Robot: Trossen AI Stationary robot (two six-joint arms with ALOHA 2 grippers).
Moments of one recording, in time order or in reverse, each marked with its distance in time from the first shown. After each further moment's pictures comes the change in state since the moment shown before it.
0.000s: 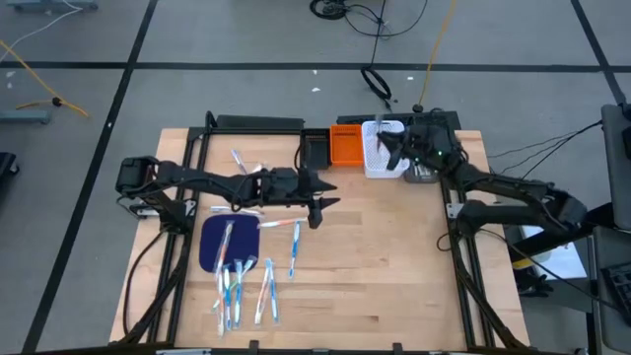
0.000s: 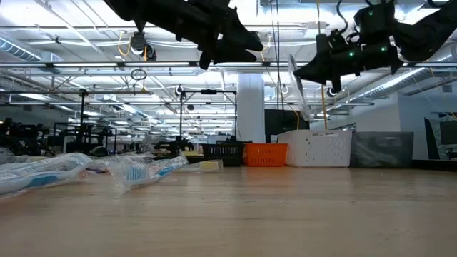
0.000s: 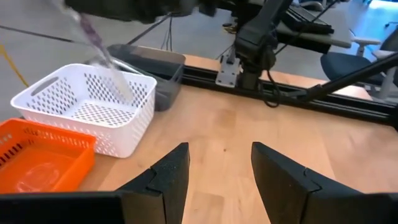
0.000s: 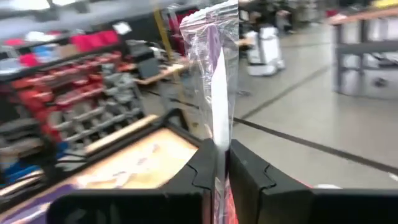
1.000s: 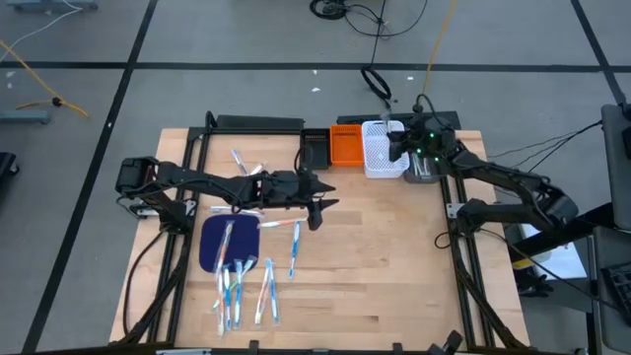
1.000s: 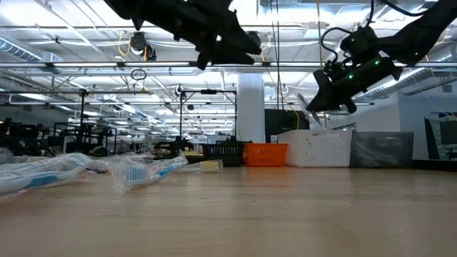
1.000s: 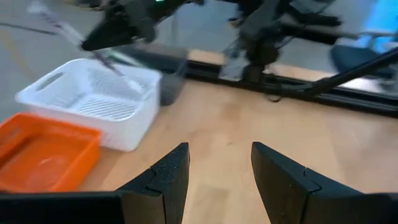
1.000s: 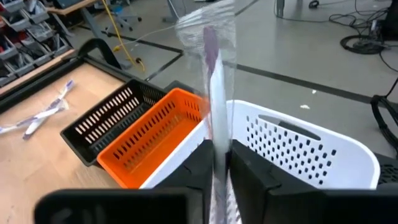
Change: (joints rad) left arm -0.013 0.002 0.000 -0.037 -0.058 0.004; right arm -0.192 0.099 0.083 -0.352 -0.022 -0.089
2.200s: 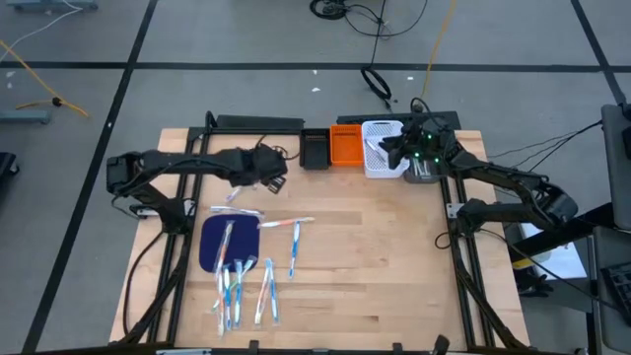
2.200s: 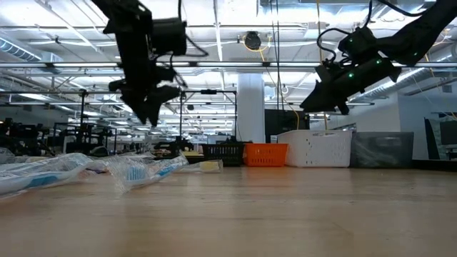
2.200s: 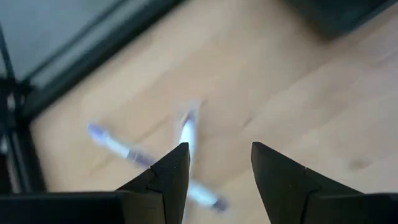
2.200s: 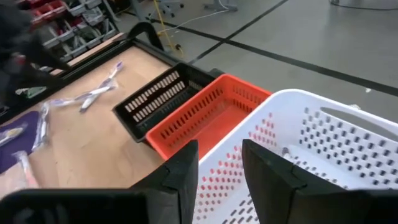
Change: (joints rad) left arm 0.282 -0.098 -0.026 -1.011 -0.322 -0.452; right arm 0.028 0.008 0.000 -0.005 -0.162 -0.018
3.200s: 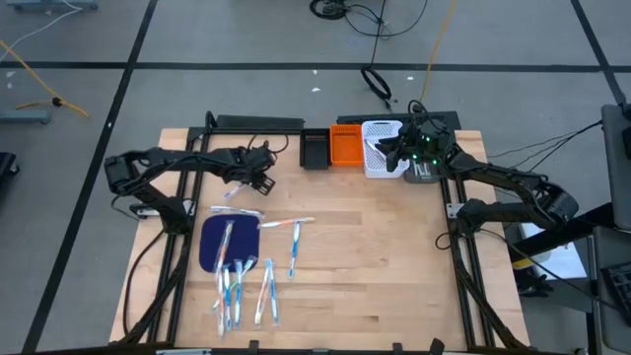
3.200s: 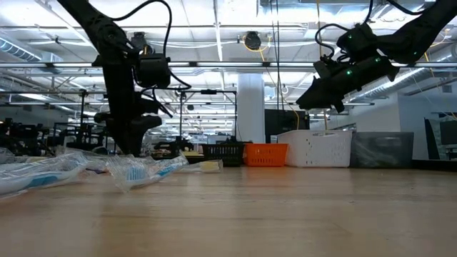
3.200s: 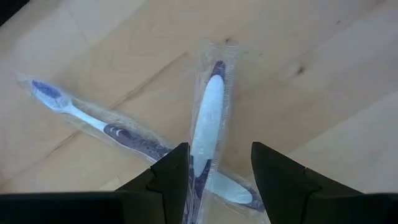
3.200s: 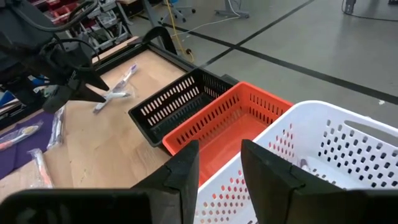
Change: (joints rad) left arm 0.181 0.005 -0.234 0.229 0.204 0.147; right arm 0.046 0.000 -0.001 0.037 0.003 0.000
